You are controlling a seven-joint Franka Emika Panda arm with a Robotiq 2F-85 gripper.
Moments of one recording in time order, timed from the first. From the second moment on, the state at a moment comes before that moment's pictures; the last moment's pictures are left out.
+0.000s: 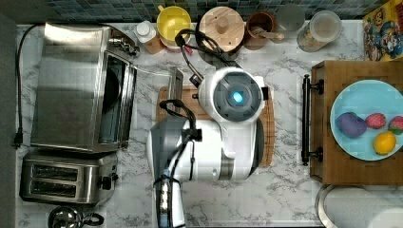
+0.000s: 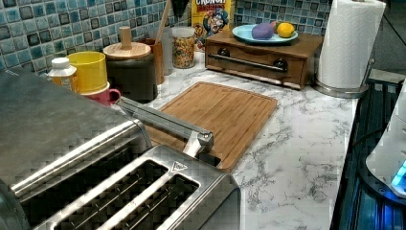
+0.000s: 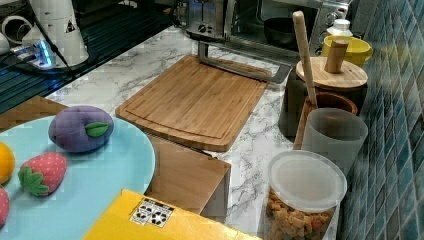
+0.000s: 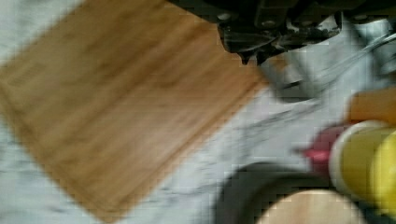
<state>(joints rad) 0.02 -0.06 -0.02 -2.03 0.14 0.54 -0.12</state>
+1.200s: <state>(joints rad) 0.05 -0.17 -0.24 -2.42 0.71 0.72 -1.02</state>
